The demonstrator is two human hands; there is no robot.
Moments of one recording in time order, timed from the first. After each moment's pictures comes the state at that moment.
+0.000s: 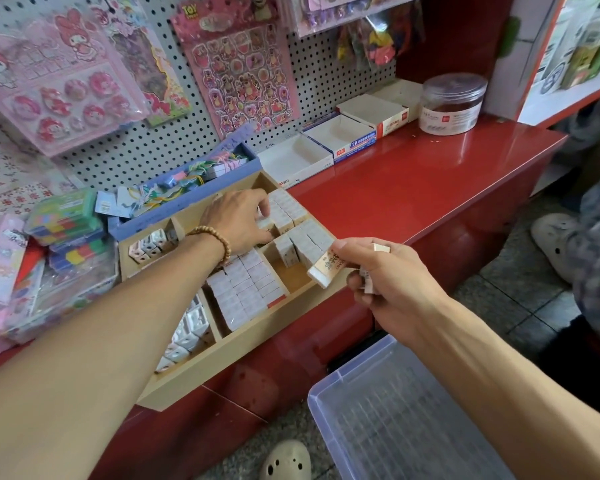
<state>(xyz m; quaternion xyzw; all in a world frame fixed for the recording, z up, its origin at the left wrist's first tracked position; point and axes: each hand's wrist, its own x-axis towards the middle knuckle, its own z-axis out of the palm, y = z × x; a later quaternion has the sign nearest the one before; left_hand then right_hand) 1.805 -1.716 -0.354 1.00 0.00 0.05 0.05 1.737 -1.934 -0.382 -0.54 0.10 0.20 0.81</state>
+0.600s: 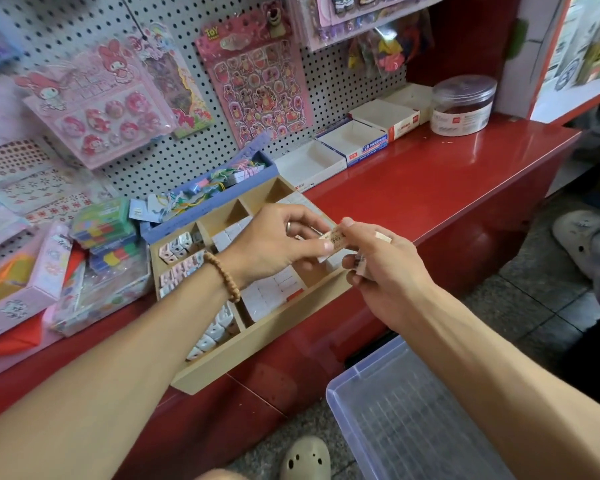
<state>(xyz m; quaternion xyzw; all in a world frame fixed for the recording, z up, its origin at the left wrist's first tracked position) 1.730 -1.763 -0.316 0.87 -0.02 -0.08 0.49 1.731 -1.914 -0.370 -0.48 0.10 0.16 0.86</state>
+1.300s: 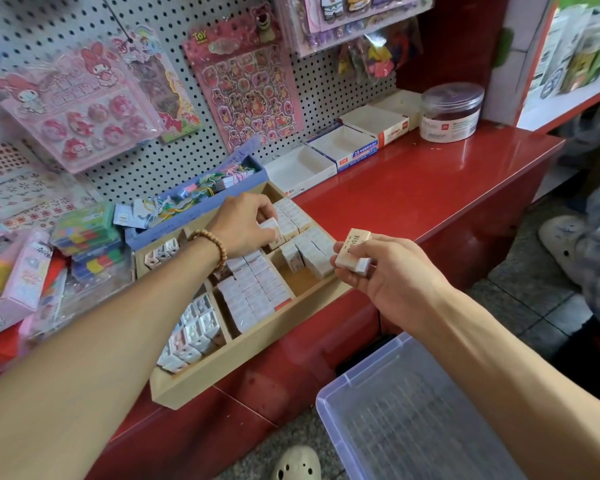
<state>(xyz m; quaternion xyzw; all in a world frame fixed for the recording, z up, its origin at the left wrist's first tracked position) 1.791 -1.721 -0.330 0.99 0.01 0.02 0.15 1.739 -1.937 -0.366 -0.44 0.11 0.20 0.87</state>
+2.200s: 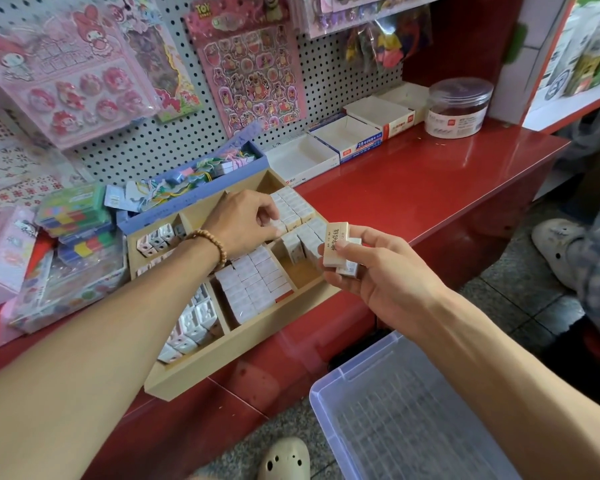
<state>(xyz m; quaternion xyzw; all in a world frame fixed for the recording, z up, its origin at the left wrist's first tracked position) 1.791 -1.707 -0.352 0.98 -0.02 0.05 0.17 1.736 -1.928 -0.374 -0.49 0.03 0.24 0.84</state>
